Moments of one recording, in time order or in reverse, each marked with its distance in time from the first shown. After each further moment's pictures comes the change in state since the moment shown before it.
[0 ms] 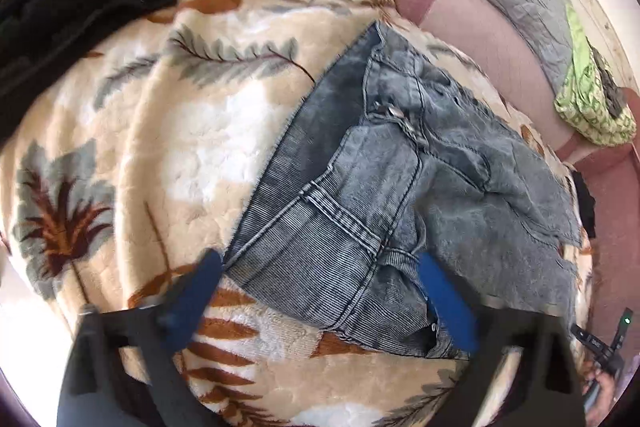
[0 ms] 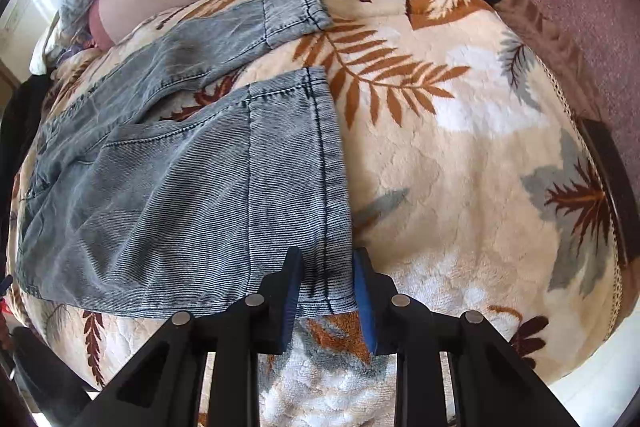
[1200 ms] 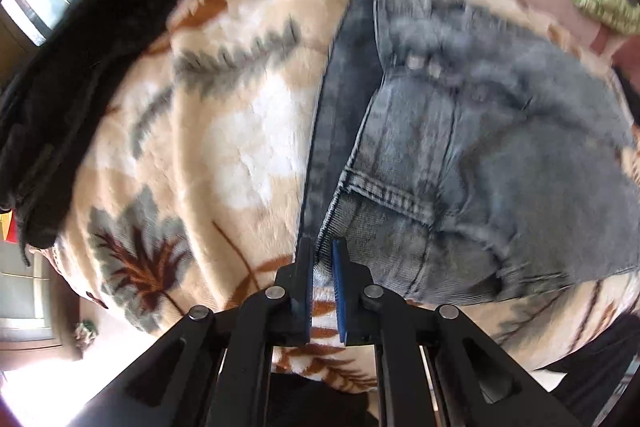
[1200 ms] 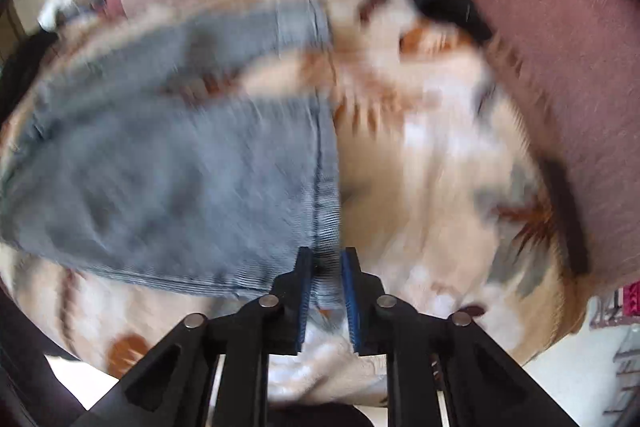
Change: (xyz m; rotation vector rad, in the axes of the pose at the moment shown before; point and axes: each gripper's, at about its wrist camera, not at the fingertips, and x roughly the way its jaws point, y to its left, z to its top) left arm 0.001 -0.009 0.009 0.277 0.204 0.290; right arm -0.010 -0.002 -0.021 -0.125 0.023 -0.144
